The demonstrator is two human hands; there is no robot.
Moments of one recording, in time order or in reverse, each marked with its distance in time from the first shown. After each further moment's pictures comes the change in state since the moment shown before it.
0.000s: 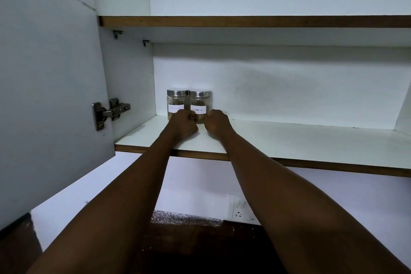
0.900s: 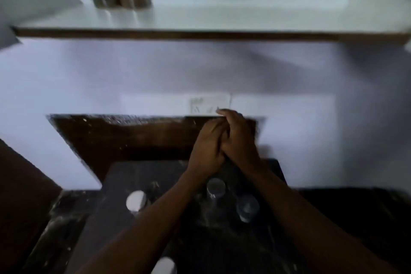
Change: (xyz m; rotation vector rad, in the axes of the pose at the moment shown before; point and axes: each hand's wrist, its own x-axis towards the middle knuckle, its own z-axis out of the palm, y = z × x) left_hand -0.326 0.056 0.261 -0.252 -0.096 0.400; right_hand -0.328 0.243 -0.054 0.027 0.120 -0.116
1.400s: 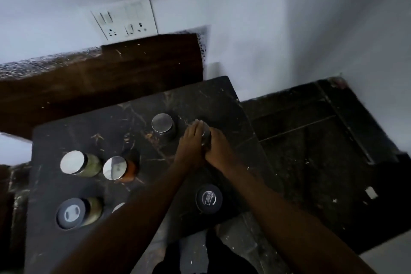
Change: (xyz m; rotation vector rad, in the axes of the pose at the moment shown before) left_hand -0.170 -0.015 0.204 0.160 -0.806 -0.359; right_hand -0.234 0.171 0.009 -0.128 -0.395 0.809
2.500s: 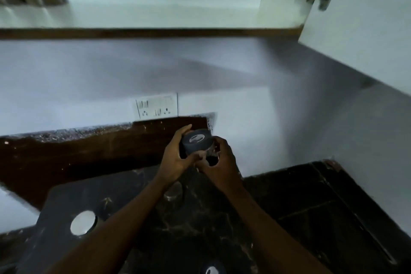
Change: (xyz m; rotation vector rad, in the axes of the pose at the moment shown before) left_hand -0.006 0.029 -0.202 -0.708 0.504 0.382; right_hand -0.007 -0.128 -0.106 0.344 0.410 -0.446
